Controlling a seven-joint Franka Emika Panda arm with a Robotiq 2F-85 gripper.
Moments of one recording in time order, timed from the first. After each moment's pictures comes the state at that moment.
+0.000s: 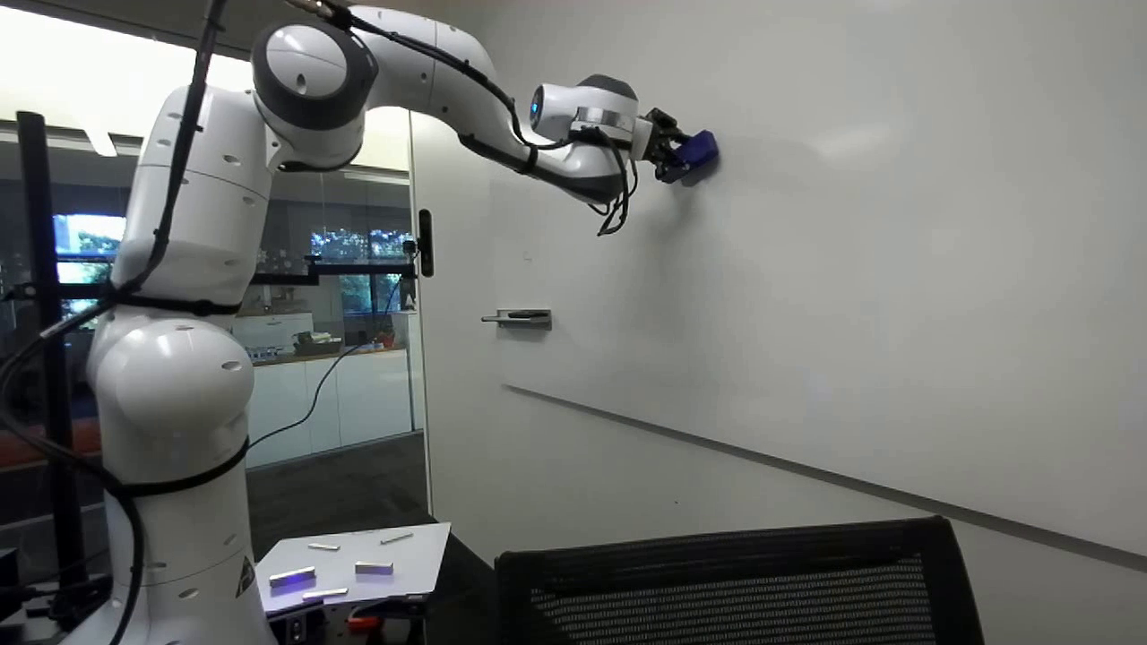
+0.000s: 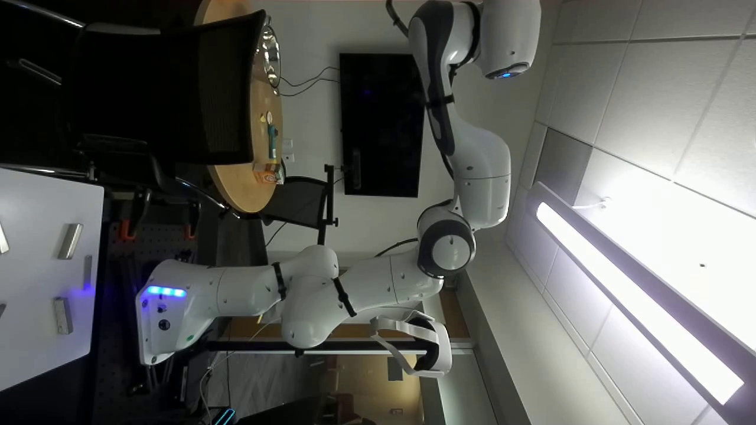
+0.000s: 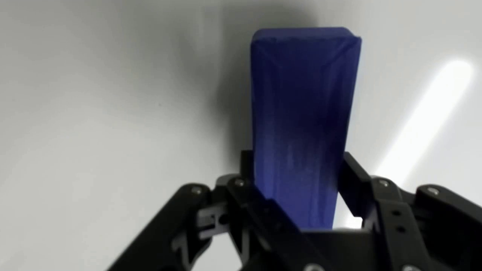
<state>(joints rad) 0.72 0.24 -0.42 -1.46 -1.21 3.27 2.55</state>
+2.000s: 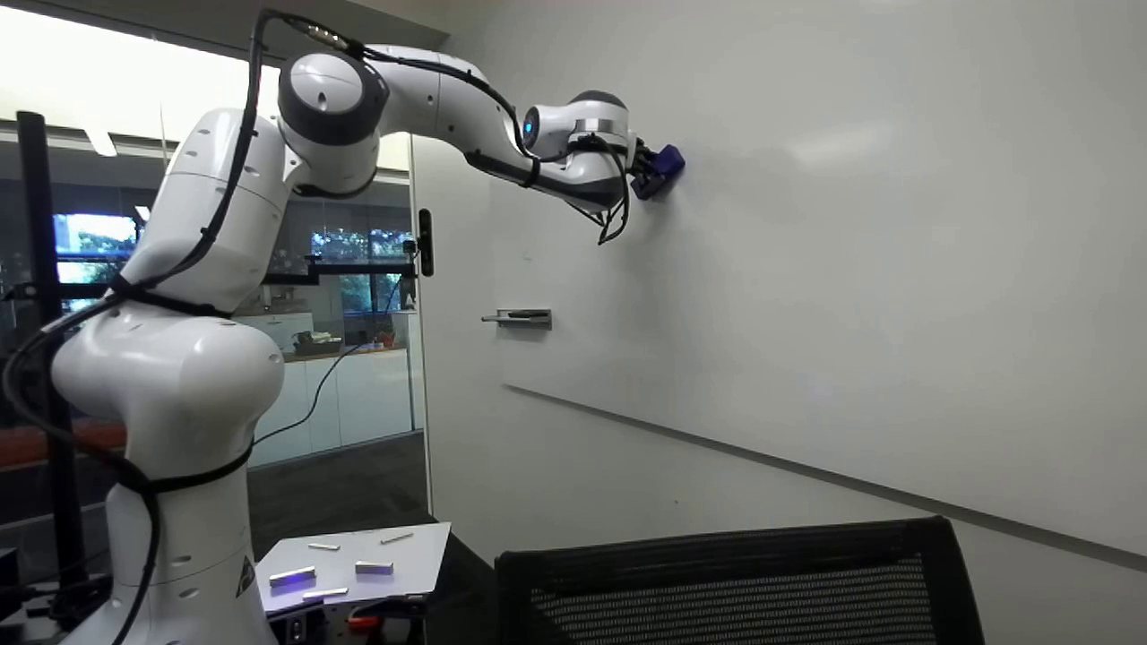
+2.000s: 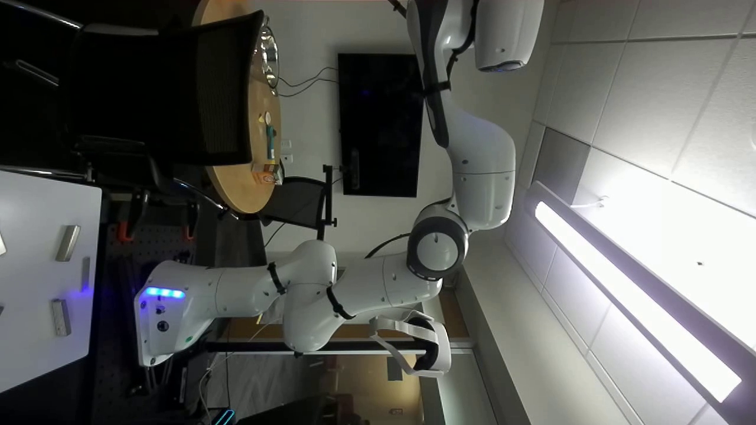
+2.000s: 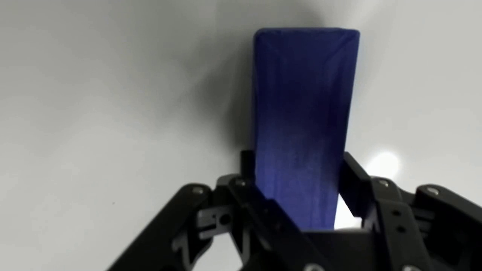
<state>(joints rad) 1.05 0.38 -0.78 -1.38 -1.22 3.45 2.47</state>
